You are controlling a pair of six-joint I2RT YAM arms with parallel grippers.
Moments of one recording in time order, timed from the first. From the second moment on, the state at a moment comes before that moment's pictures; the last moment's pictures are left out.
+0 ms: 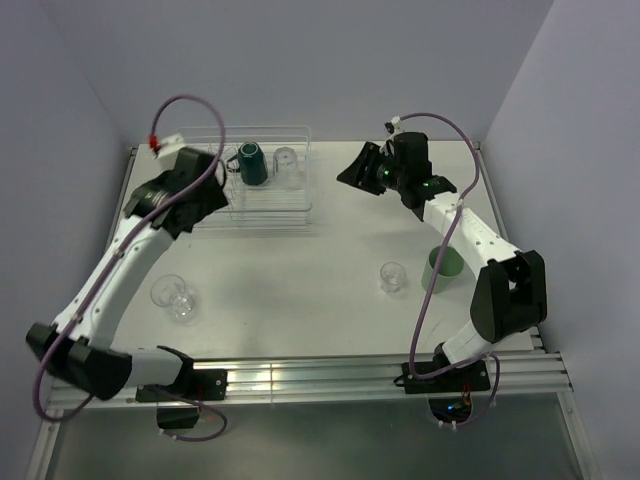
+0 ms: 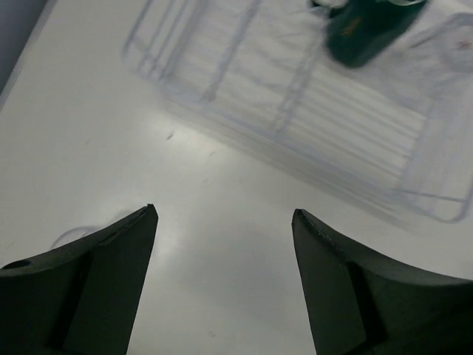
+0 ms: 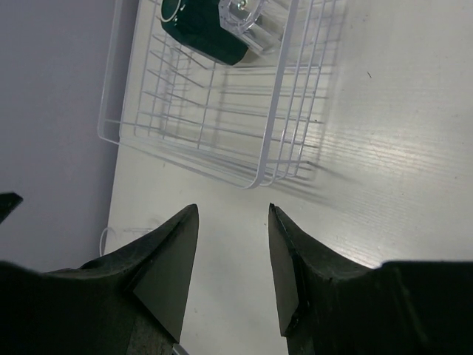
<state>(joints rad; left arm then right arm) -0.47 1.40 1.56 -0.96 -0.61 -0.66 0.31 1.56 1.27 -0.17 -0.36 0.66</state>
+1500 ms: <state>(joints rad) -0.18 1.35 0.96 -1.07 -0.35 -1.03 0.31 1.55 1.27 -0.21 -0.36 0.62</state>
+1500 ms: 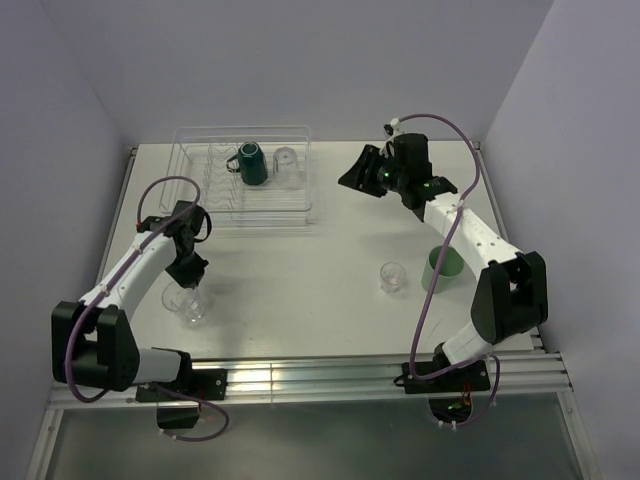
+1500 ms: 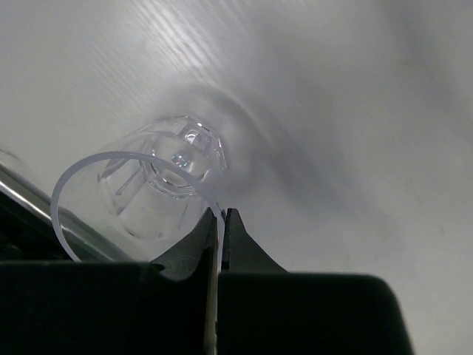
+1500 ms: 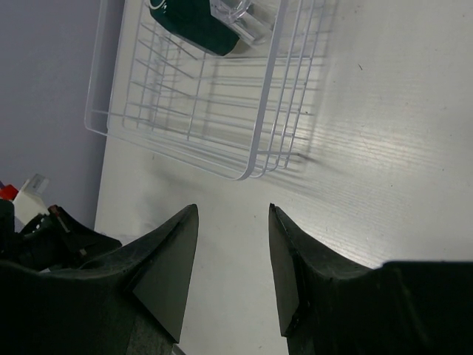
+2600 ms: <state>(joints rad) -0.31 1.40 1.18 0.27 0.78 -1.18 0.31 1.48 1.31 0.08 -0.68 0.81</state>
